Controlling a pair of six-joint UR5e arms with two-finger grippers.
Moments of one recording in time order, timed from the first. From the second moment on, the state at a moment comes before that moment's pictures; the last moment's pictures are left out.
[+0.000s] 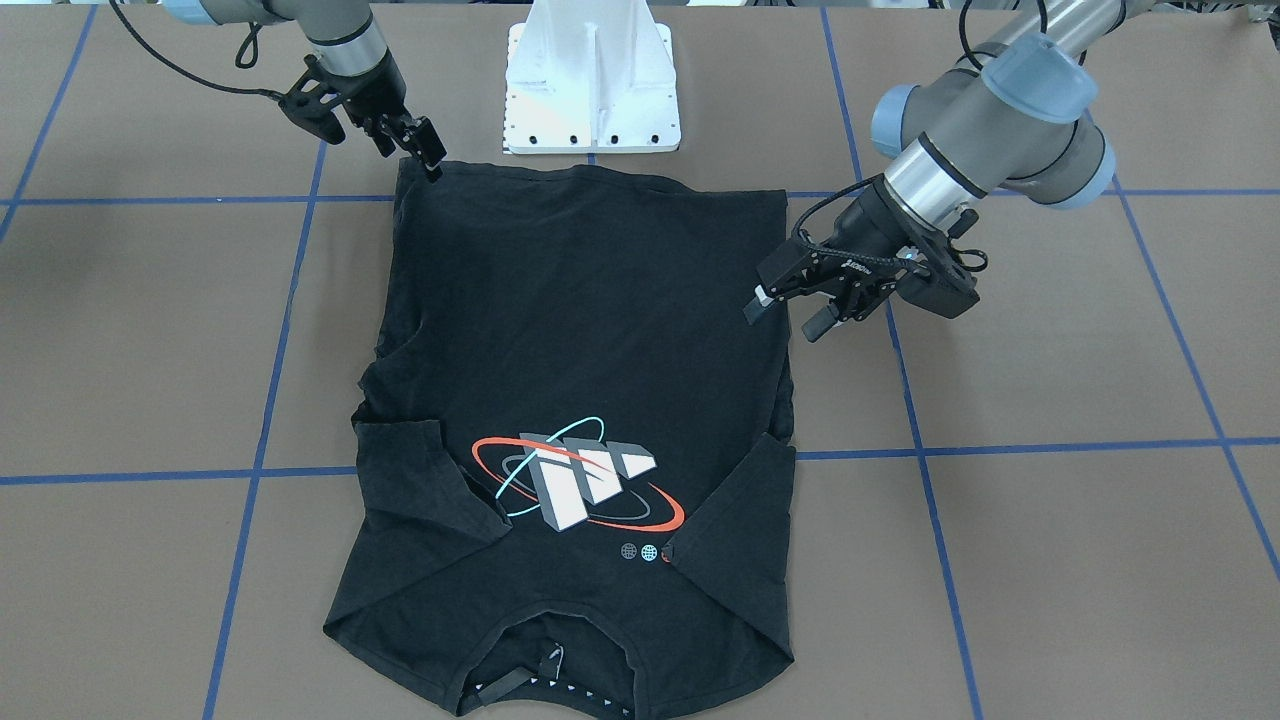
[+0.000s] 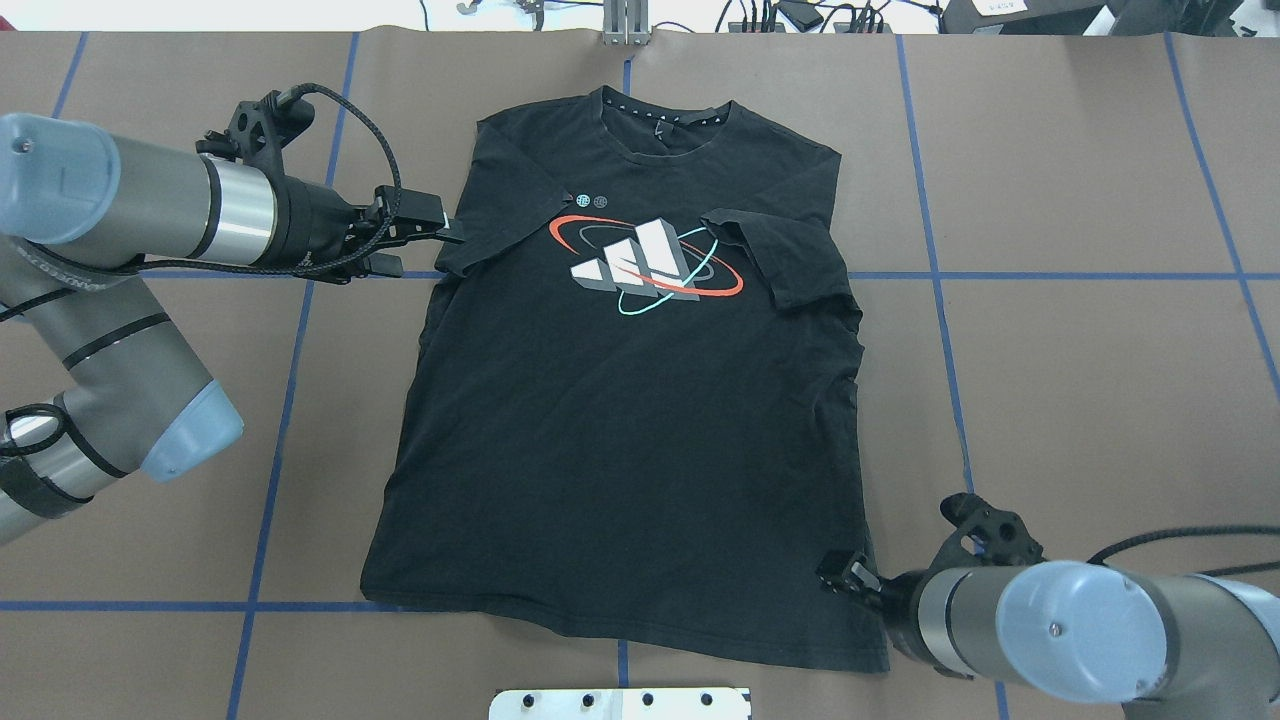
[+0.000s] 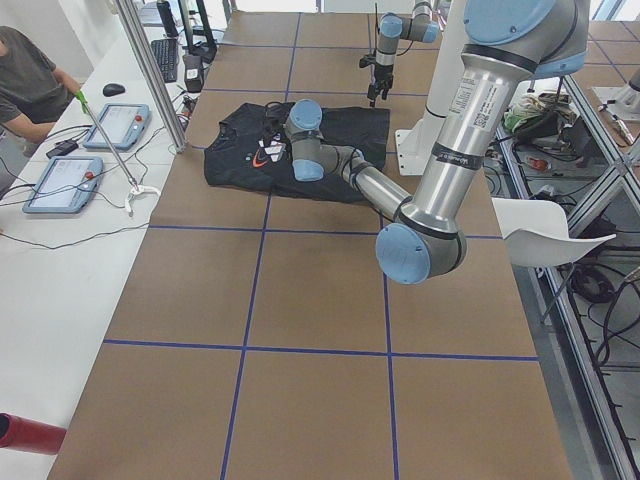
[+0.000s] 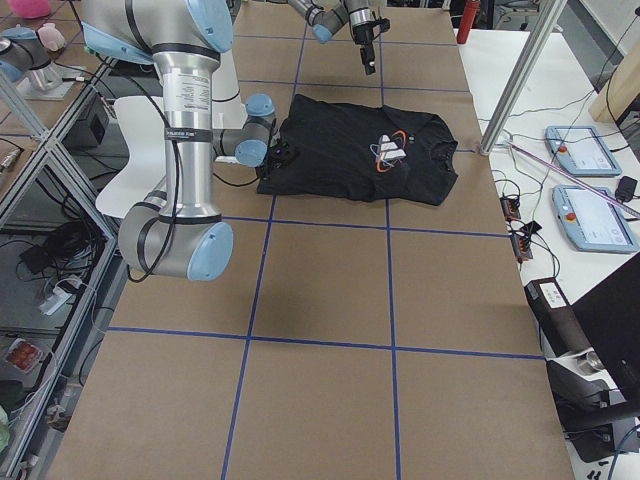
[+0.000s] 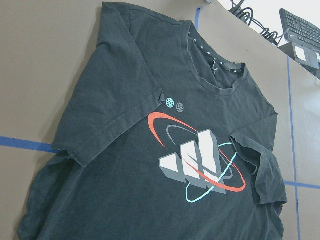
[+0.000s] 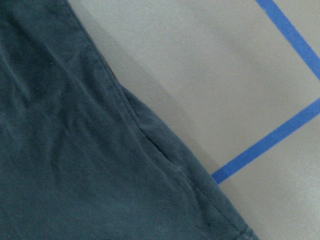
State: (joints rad) left arm -0.79 -1.95 -1.70 -2.45 -2.05 -1.52; right arm 0.11 -1.60 2.17 -1.26 1.58 2.18
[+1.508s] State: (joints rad) left arm -0.78 -1.95 -1.69 -2.45 -2.04 -1.53; right arm -0.02 -1.64 2.12 -1.26 1.41 2.47
